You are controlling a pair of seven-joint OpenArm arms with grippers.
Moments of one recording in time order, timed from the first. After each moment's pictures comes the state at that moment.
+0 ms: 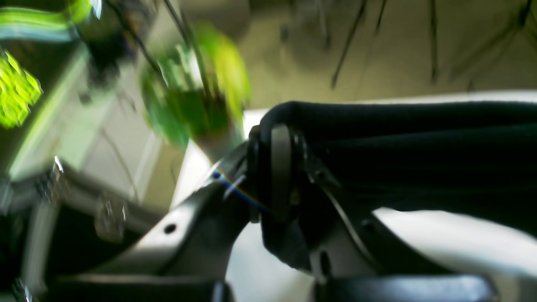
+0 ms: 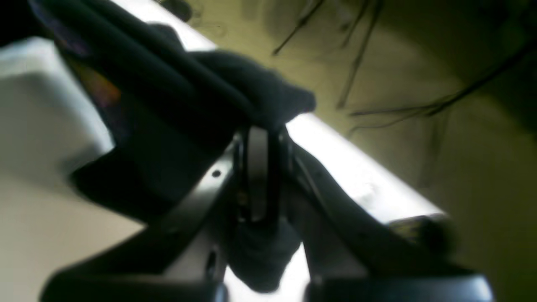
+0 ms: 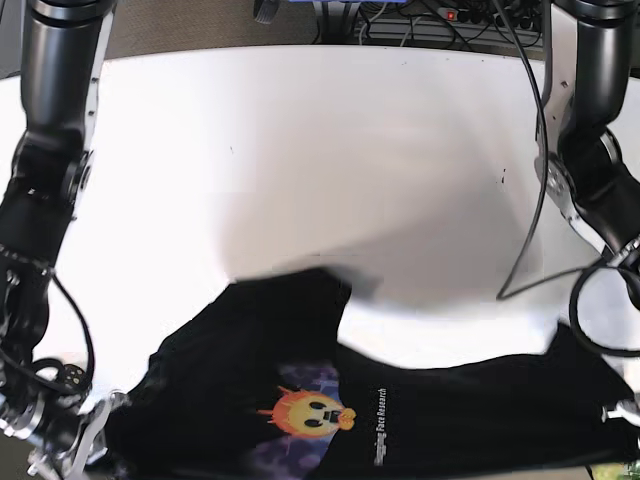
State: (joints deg) left arm -51.3 -16.8 -26.7 81.6 0.4 -31.5 52.3; right arm 55.8 28.8 2.9 78.2 38.4 40.6 -66.3
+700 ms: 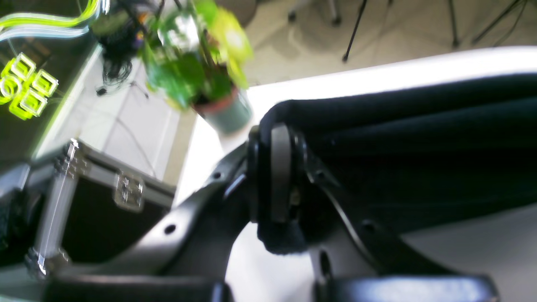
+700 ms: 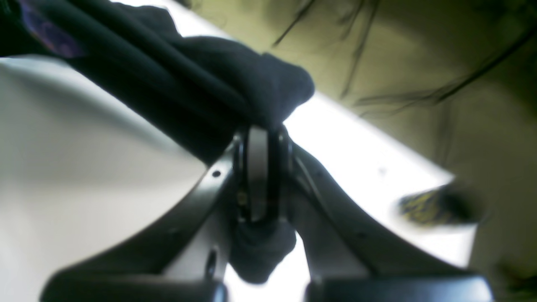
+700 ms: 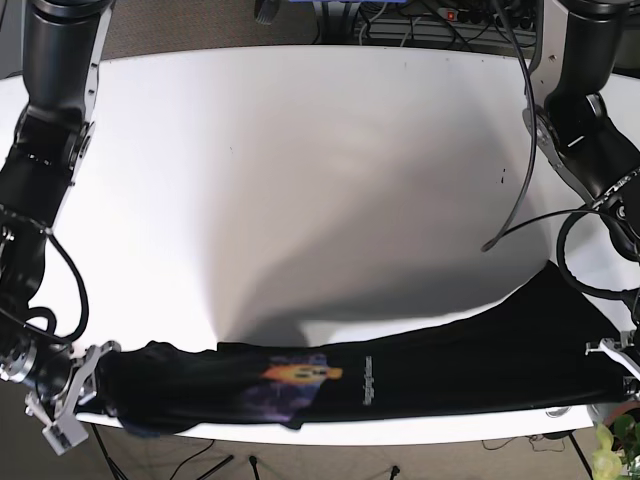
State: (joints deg) left arm -34.3 -16.2 -28.0 92.2 0.0 -32.1 54.0; right arm 40.6 31.0 10.1 83.8 45.4 40.2 -71.9
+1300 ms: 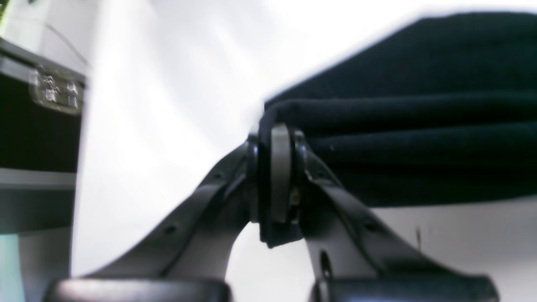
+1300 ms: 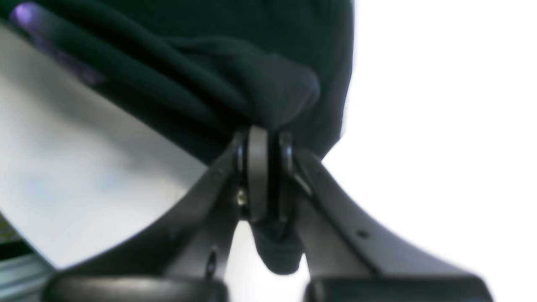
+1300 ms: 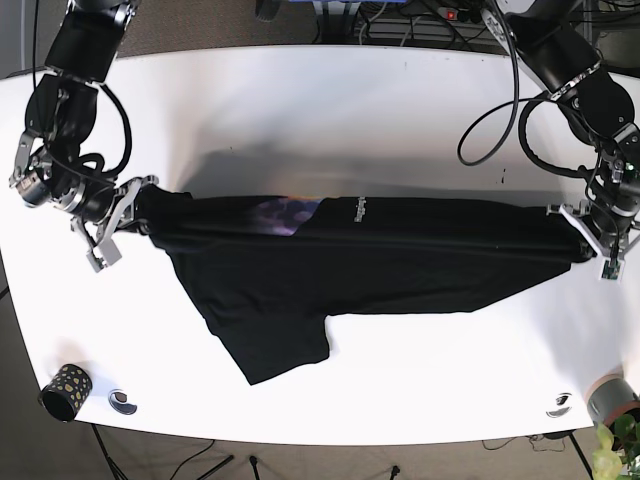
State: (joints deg) left arm -7.5 -9.6 -36.4 99.5 0.0 -40.4 53.3; right arm 2.9 23.5 23.8 93.5 46.8 40.0 -72.4
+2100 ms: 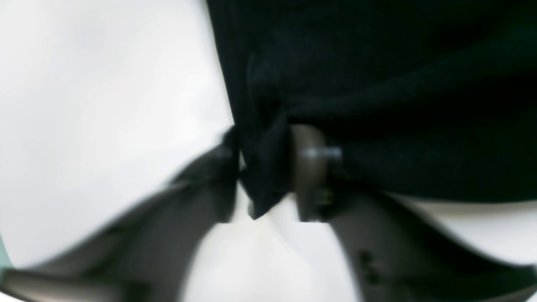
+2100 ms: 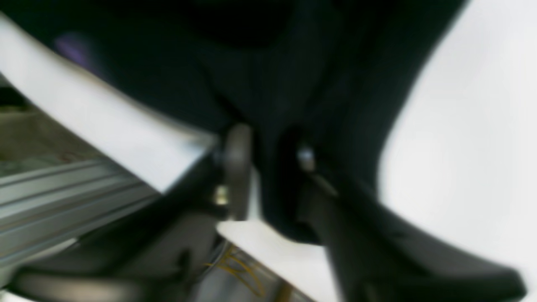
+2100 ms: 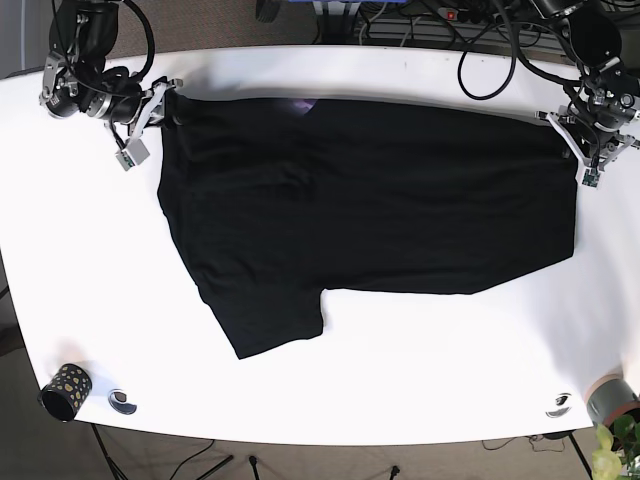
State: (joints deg) left arm 12.4 -10.0 -37.5 96.6 1.2 -40.4 45.6; right arm -19.1 20.9 24.2 94.8 53.5 39.7 -71.9
